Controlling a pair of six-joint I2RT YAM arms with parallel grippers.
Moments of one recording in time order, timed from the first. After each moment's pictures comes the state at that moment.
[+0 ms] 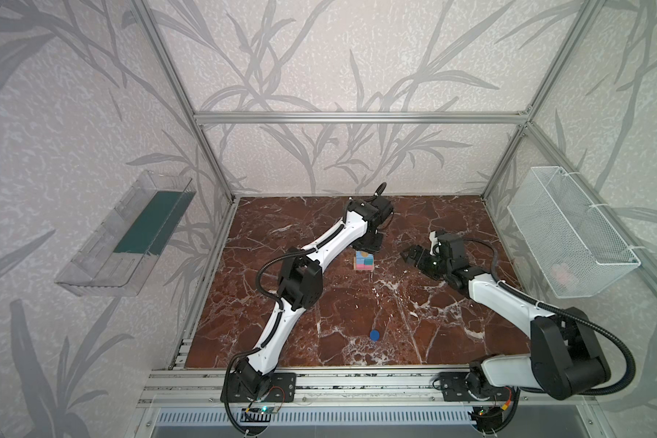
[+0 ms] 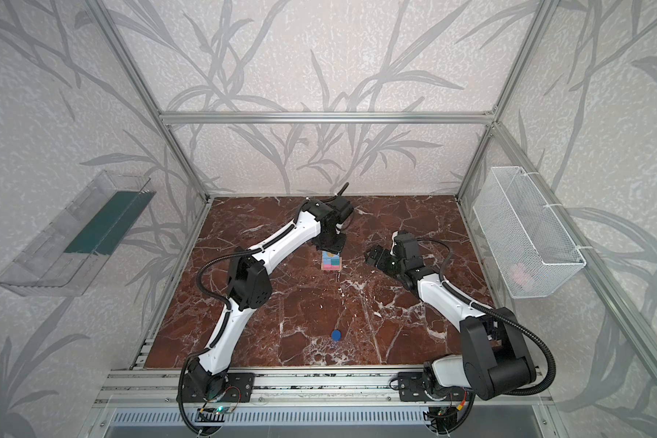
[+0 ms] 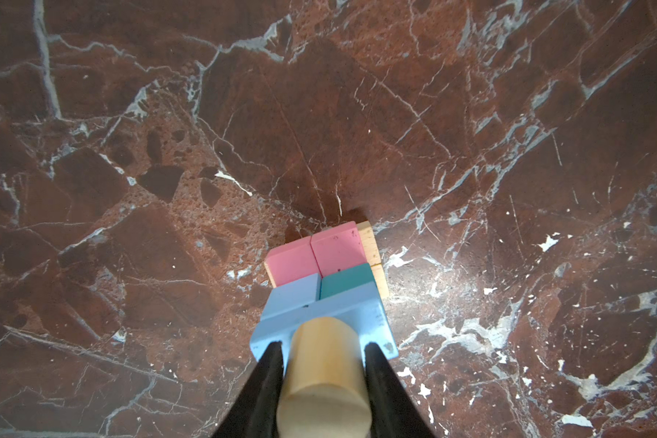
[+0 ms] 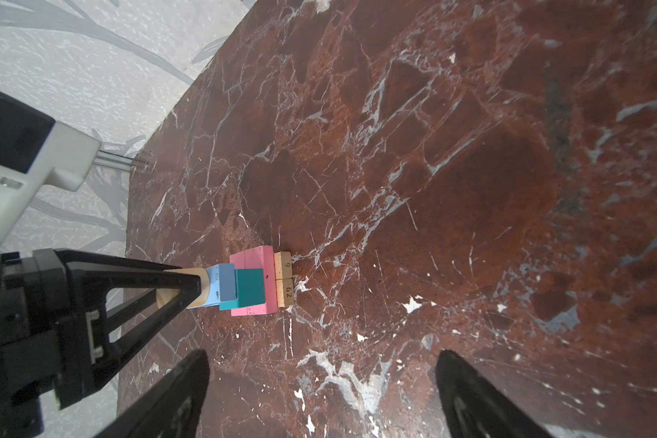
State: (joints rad) left arm -0.68 2.37 2.32 -1.30 -0.09 -0.36; right arm 0.28 1.37 0.72 -0.05 -0.25 0.76
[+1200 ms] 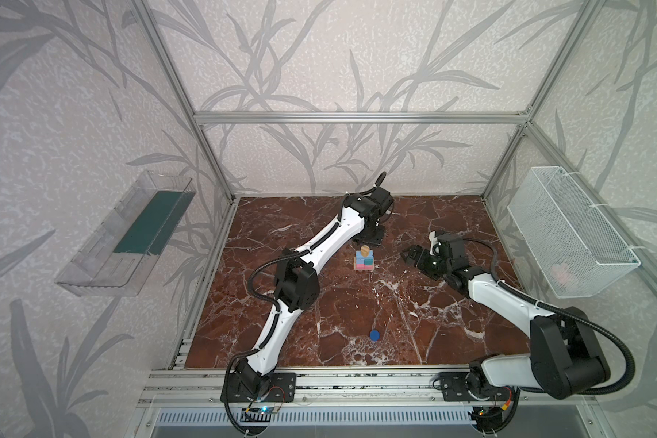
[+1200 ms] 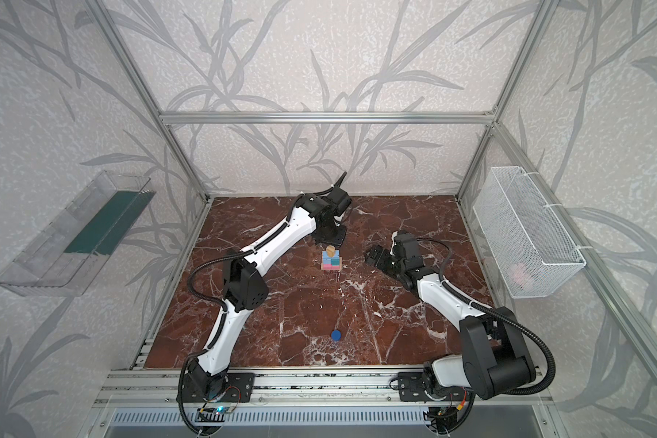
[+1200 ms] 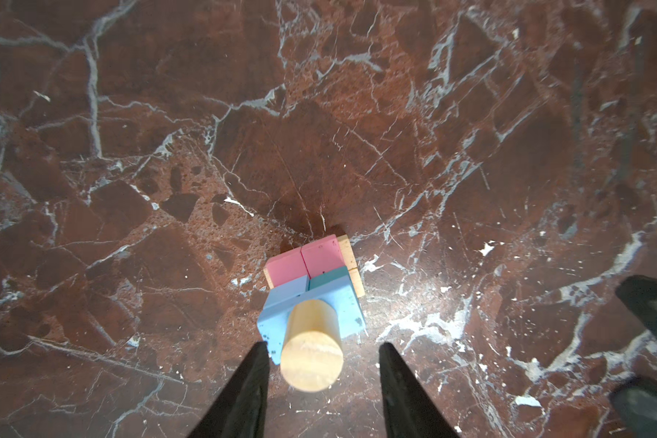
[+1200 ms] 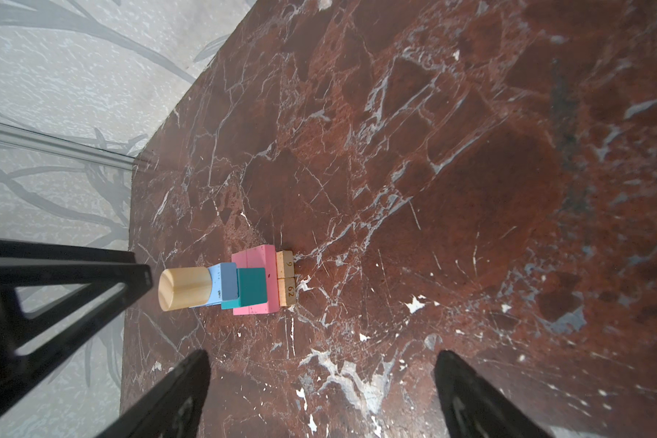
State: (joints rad) left arm -0.68 2.30 2.36 -1.27 -0.08 -0.35; right arm 0.28 1.37 0.72 -0.05 -0.26 0.77
